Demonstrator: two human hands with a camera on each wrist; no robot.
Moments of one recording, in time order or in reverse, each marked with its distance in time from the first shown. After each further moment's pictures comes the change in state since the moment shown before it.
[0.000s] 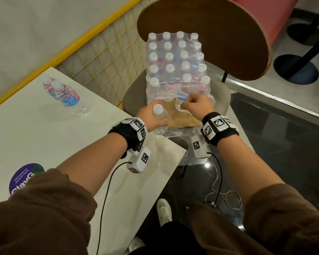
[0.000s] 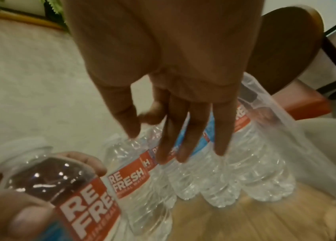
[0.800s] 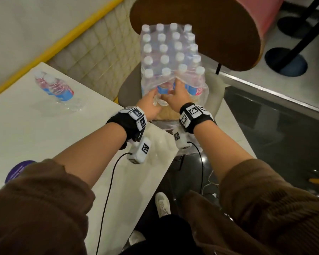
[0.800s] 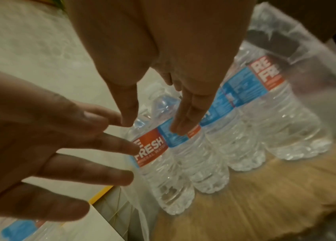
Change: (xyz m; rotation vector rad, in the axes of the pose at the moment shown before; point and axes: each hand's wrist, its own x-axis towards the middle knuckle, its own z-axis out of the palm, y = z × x) left_hand -0.015 0.035 -0.006 0.053 -0.046 0.049; right_hand -0.004 -0.025 0.046 0.176 0.046 -0.090
